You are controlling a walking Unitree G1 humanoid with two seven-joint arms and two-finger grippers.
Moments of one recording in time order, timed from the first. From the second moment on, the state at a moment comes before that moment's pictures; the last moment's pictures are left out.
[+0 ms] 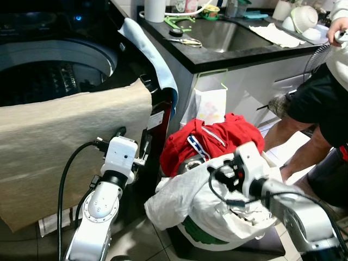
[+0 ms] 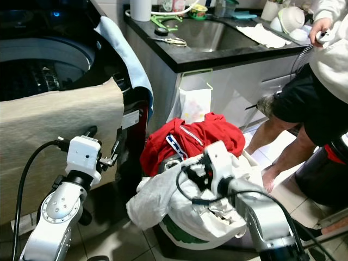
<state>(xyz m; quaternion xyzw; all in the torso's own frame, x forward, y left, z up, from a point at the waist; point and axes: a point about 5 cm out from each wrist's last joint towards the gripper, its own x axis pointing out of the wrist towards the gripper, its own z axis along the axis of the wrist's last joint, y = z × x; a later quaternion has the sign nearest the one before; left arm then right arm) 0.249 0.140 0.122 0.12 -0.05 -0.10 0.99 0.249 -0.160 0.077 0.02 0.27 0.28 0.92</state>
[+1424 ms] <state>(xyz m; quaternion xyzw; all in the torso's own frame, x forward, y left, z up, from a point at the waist) 0.249 0.141 0.121 0.12 -0.05 -0.10 0.99 0.269 -0.209 0.012 -0.06 0.32 0.09 0.94</state>
